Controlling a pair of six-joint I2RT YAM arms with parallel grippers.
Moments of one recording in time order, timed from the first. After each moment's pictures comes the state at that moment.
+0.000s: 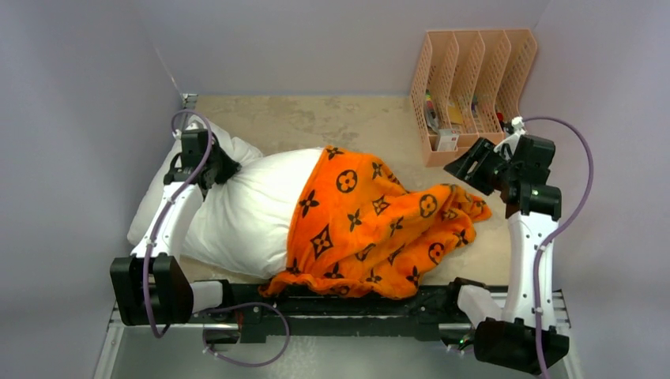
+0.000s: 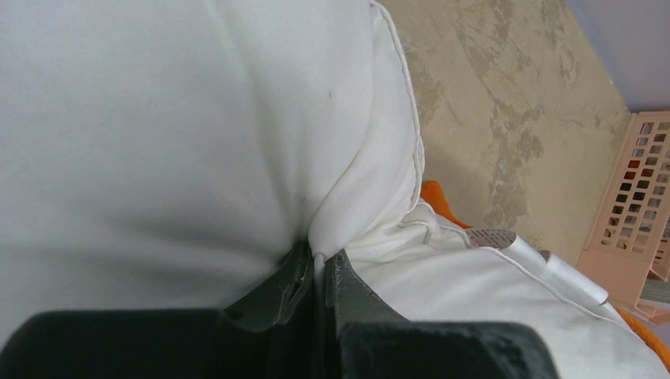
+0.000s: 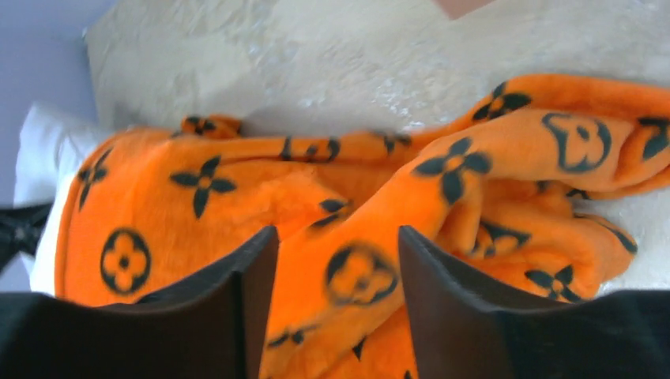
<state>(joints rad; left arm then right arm) 0.05 1.27 0.97 -0.45 0.04 -0.69 -0.25 0.99 1.16 -0.86 -0.37 0.44</state>
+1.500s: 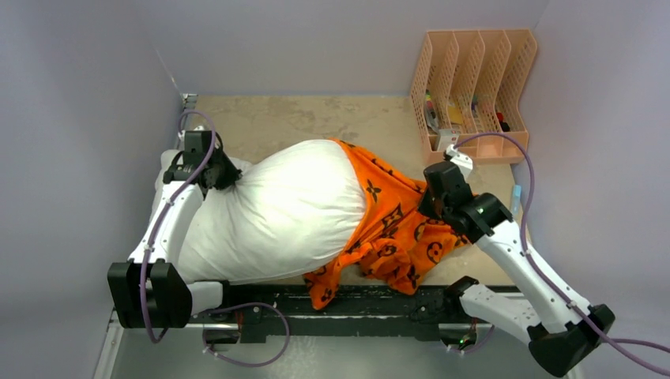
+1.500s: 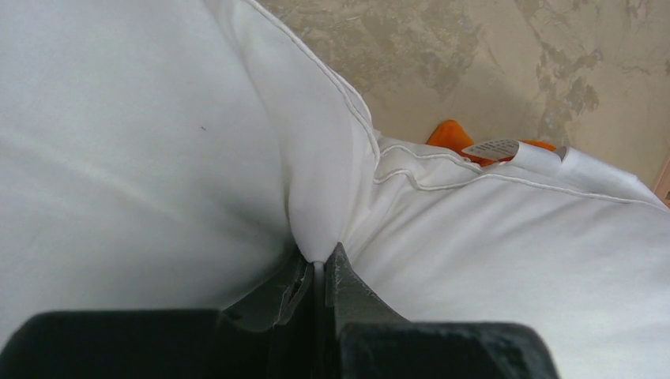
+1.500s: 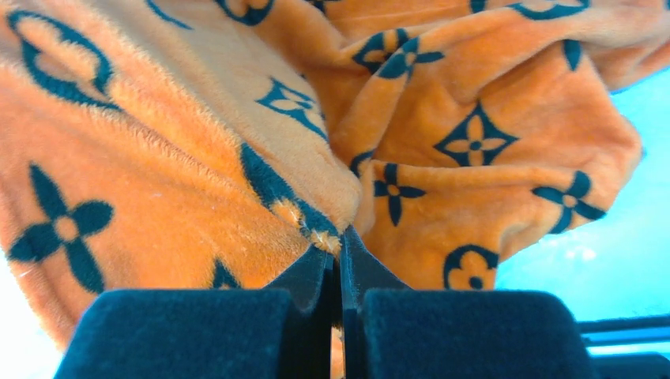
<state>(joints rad) 0.01 1.25 1.02 -0.61 0.01 -0.62 0.53 0.91 0.97 -0.91 0.38 0.76</state>
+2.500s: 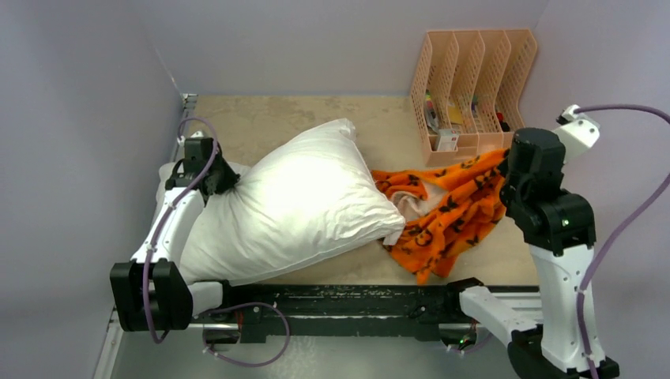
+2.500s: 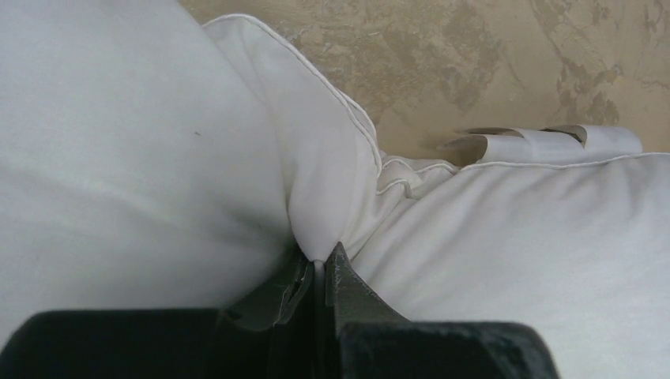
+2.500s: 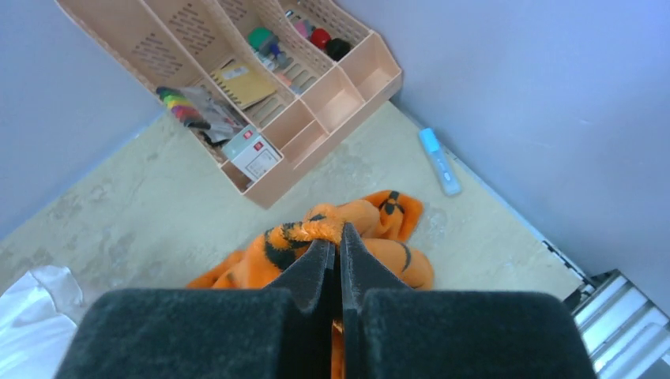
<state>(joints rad) 0.04 1.24 0.92 -0.49 -0.01 -0.60 0.22 0.97 1.58 -1.10 0.78 0.56</state>
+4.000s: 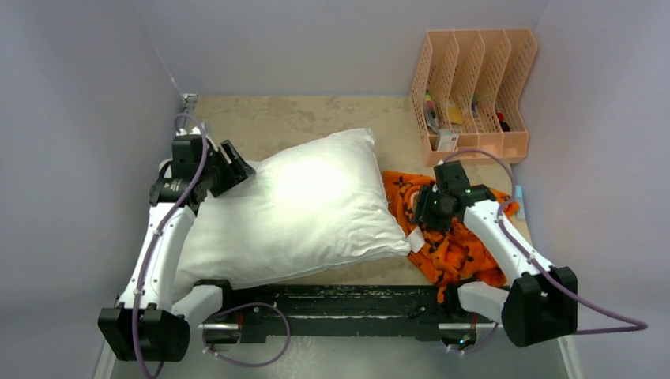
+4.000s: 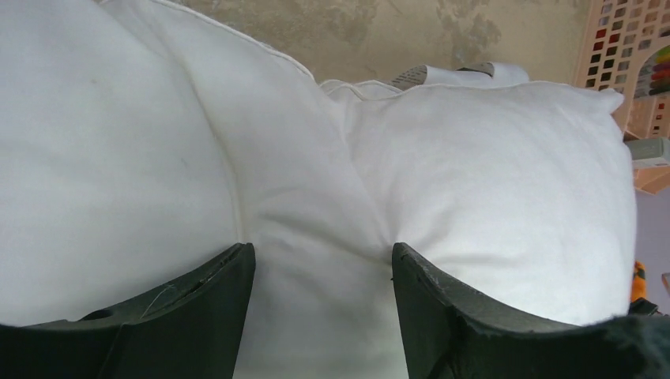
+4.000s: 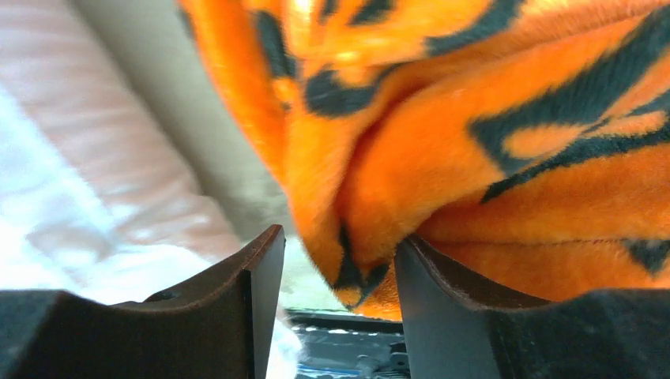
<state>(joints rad) -0.01 1.07 1.02 -0.68 0.18 -0.56 0.21 1.16 0.77 -0.81 -0.04 0.52</state>
